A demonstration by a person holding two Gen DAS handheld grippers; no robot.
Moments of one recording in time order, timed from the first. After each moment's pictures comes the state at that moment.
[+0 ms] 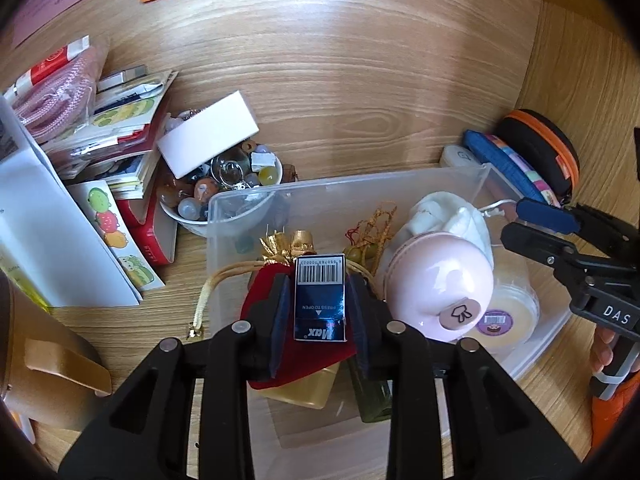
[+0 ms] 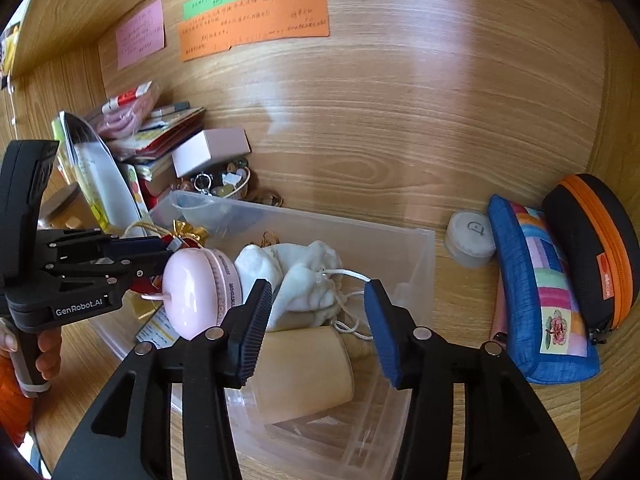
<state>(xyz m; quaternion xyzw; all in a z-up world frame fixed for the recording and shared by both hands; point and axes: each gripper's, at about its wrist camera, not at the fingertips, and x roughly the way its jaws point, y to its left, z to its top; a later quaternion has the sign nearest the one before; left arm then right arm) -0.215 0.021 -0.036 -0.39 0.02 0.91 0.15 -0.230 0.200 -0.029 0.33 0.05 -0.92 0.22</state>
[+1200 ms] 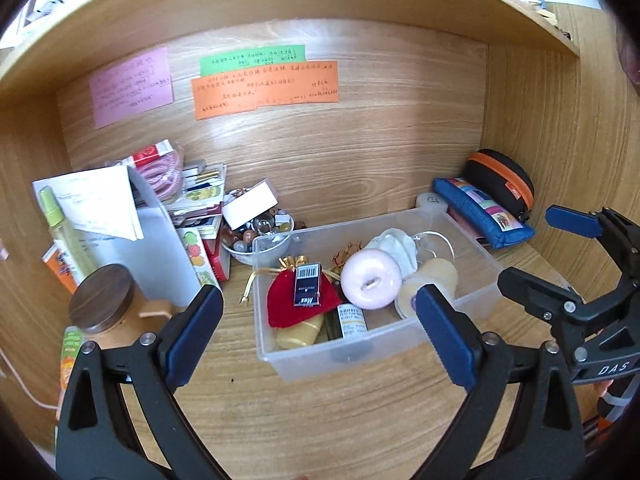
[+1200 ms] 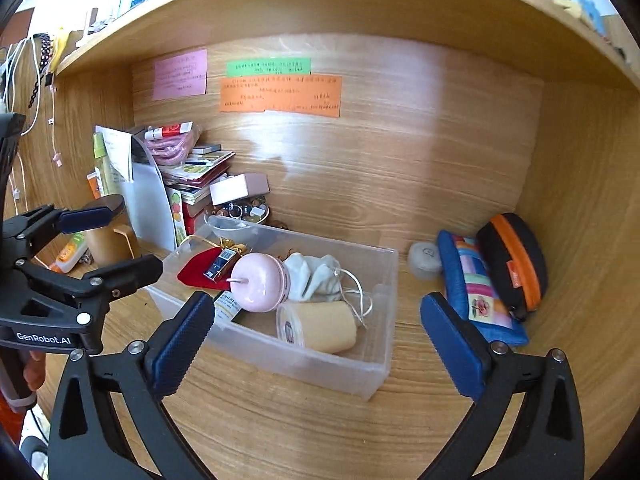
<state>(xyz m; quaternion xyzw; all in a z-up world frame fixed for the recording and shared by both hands) -0.090 0.029 0.039 -0.27 0.06 0.95 0.10 -0.108 0.193 0.034 0.25 0.08 -0.95 0.16</state>
